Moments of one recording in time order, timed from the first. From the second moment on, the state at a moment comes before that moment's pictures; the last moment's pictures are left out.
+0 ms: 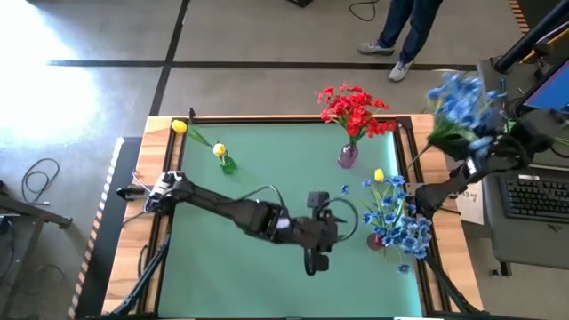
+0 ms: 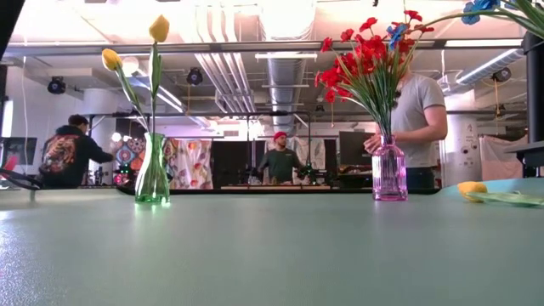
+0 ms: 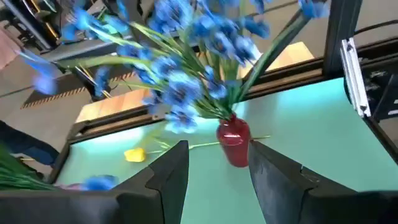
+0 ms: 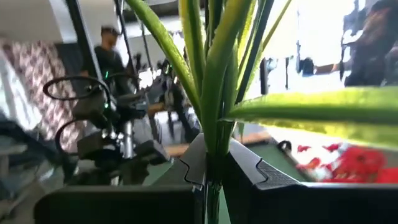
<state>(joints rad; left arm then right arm) -0.34 2.08 2.07 -0.47 -0.43 0.12 0.41 0.52 1.27 -0.74 0.45 0.13</state>
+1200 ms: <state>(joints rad) -0.36 2.49 1.73 0.85 -0.54 0.09 0.41 0.34 1.07 -0.59 0.23 0.21</state>
